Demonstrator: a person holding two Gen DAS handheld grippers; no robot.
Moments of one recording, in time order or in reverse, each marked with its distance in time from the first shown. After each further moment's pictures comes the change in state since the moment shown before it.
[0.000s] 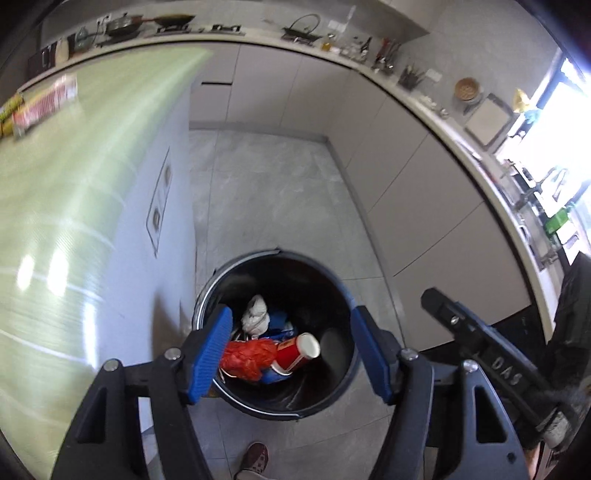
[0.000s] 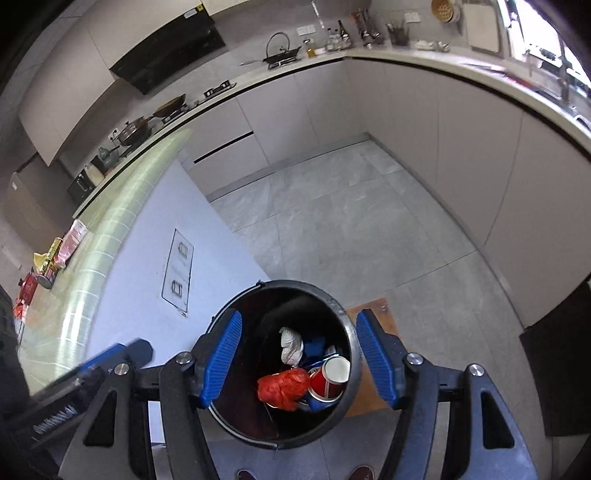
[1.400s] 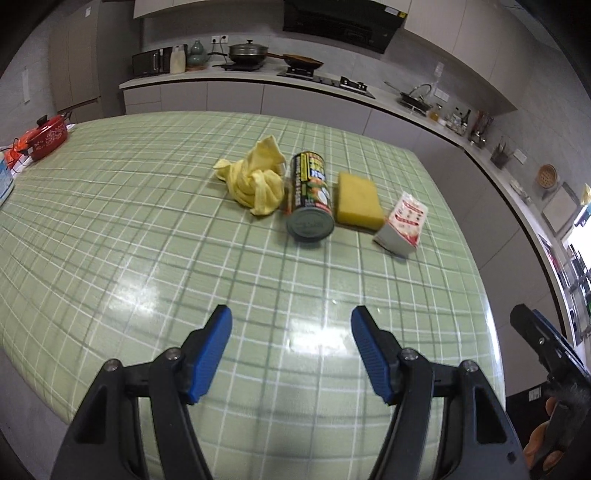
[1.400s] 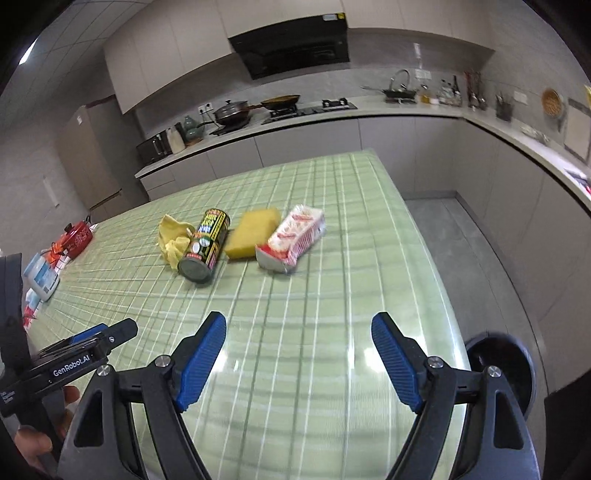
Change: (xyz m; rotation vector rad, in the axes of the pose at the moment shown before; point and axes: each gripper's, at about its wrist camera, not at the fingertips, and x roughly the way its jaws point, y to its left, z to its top) left arm -0.169 0.380 0.071 -0.175 -0.160 0.265; right arm -0.007 0.439 -0.020 -0.297 -0.090 0.118
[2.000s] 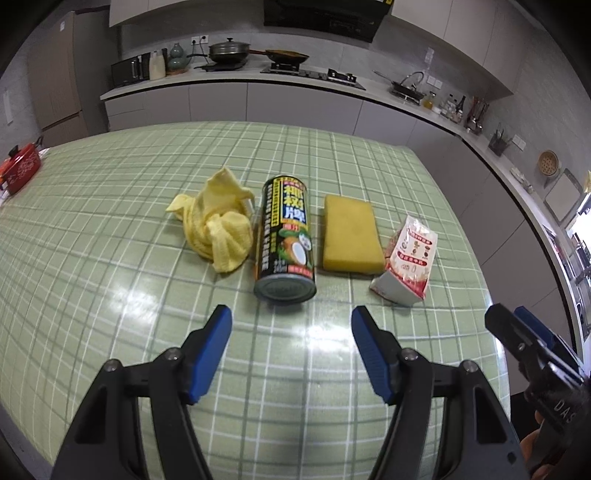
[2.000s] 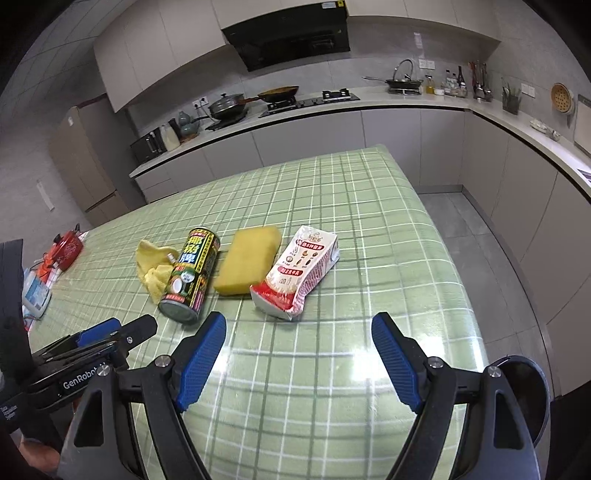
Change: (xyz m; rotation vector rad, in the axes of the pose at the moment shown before) left arm 0.056 -0.026 0.064 0.080 0.026 -0.013; right arm 0.071 0.006 0.046 0.039 0.042 -0.002
